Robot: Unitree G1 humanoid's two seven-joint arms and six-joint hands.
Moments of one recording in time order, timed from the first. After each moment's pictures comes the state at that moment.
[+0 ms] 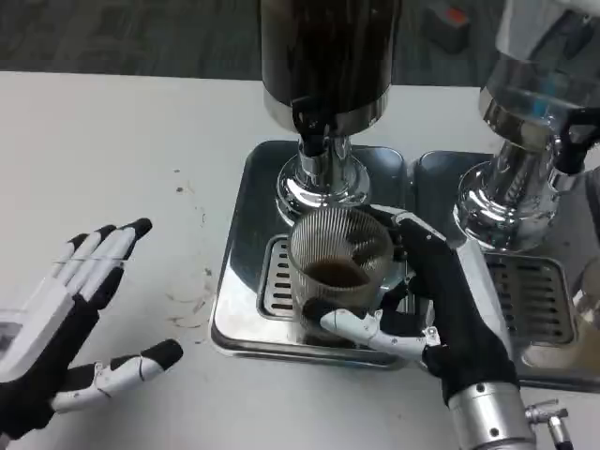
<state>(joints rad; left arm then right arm) 0.08 0.72 -0.06 0.55 0.68 -0.82 0.43 0.20 0.00 0.30 -0.17 -0.41 -0.06 -0.17</state>
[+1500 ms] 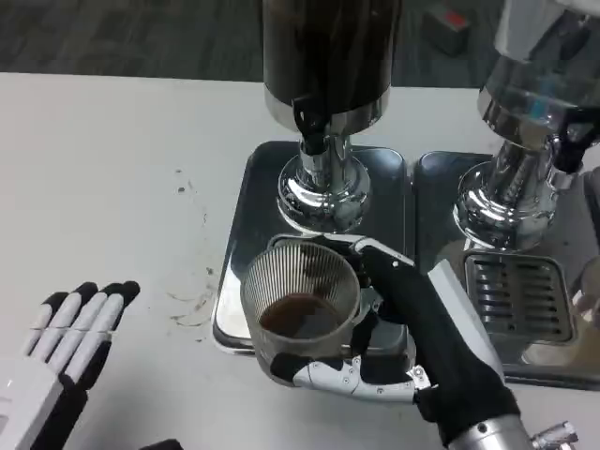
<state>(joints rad) 0.41 0.73 -0.05 0.26 0.83 -0.65 0.67 0.34 -0.08 0.38 -0.39 -0.41 -0.06 -0.02</state>
